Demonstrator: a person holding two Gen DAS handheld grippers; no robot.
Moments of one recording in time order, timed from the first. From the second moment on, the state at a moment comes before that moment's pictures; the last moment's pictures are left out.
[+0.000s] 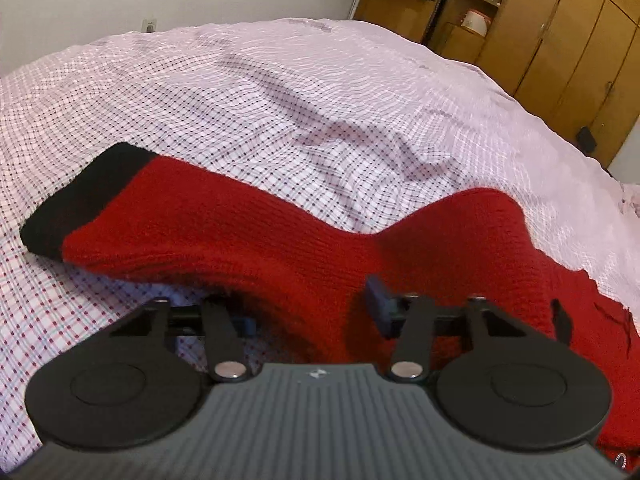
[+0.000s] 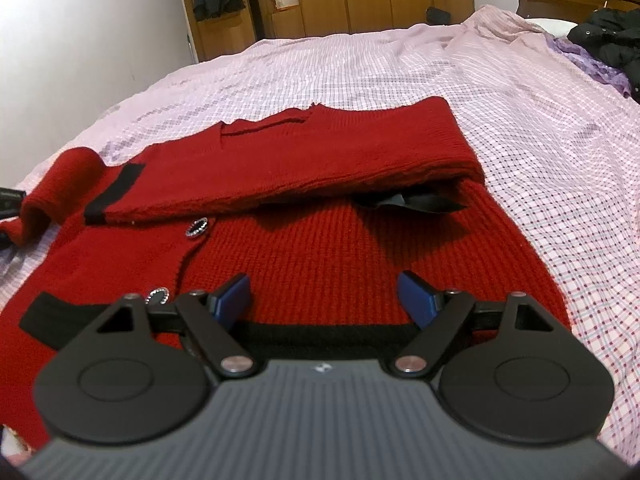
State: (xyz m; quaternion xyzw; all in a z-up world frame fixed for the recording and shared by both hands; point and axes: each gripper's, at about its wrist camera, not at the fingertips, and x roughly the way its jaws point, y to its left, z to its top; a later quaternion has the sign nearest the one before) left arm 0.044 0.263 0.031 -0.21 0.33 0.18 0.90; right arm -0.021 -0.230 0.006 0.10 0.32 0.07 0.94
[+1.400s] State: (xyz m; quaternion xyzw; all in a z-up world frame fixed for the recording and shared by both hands) left arm 0.070 0.073 0.159 -0.18 0.20 -0.04 0.96; right arm -0.040 -0.260 0.020 0.16 0.28 0.05 0.95
